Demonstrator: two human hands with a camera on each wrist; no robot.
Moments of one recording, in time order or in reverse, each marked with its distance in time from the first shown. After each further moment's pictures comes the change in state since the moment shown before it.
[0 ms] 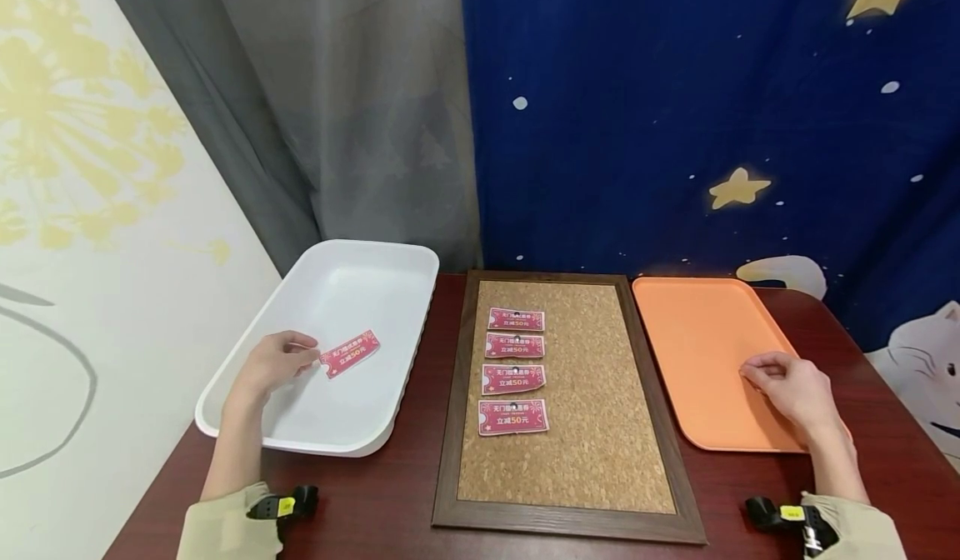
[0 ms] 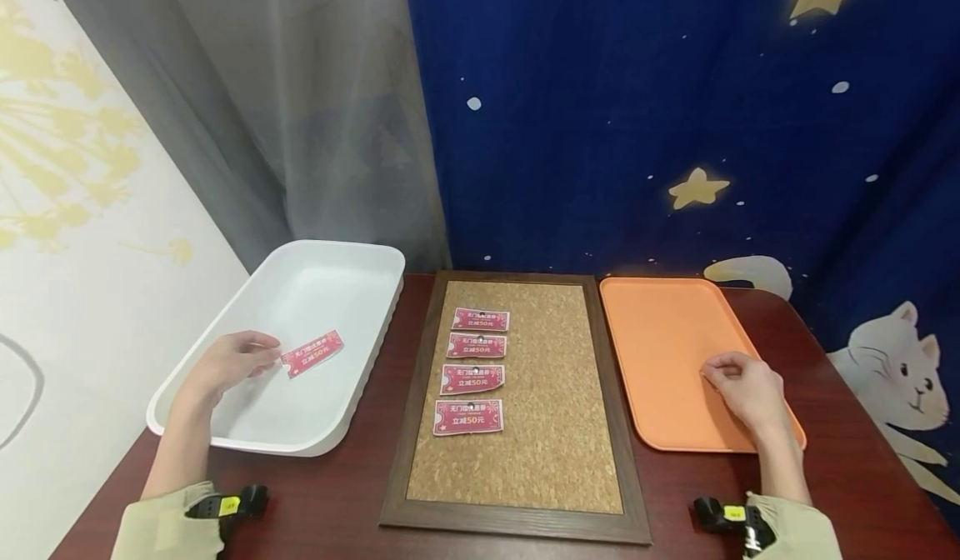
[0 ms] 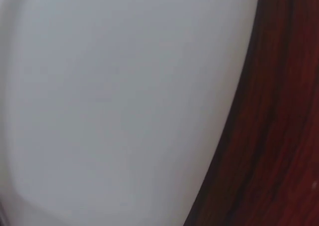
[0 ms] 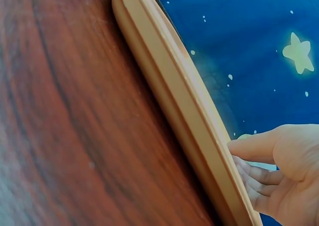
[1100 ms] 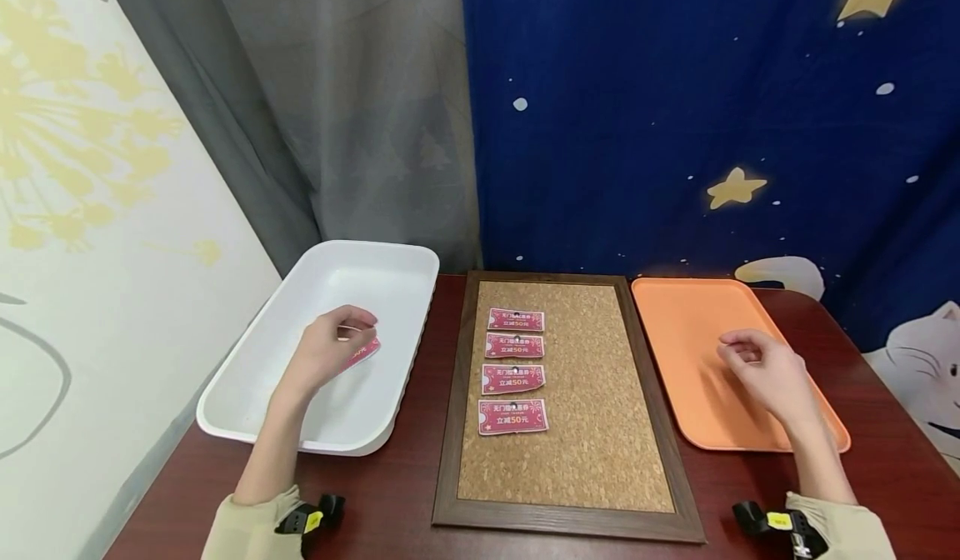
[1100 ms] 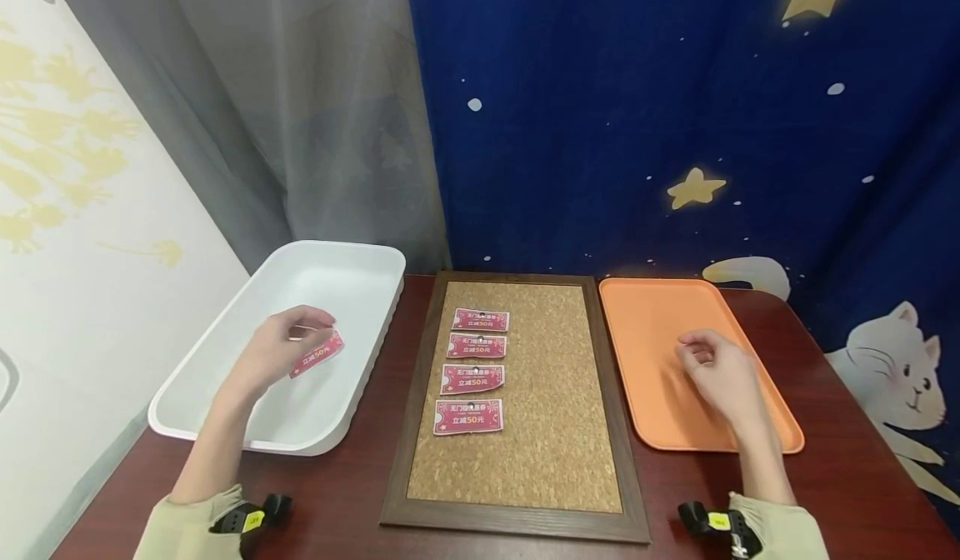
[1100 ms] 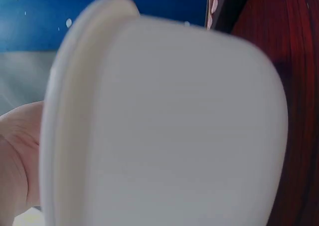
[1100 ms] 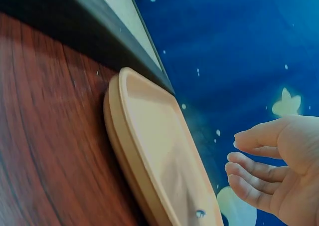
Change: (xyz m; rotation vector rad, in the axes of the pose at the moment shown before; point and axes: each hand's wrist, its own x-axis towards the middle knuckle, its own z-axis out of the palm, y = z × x) left_hand -0.026 0.075 0.035 -0.041 0.061 0.378; right_hand -0.001 -0.053 -0.004 0.099 0.076 -0.174
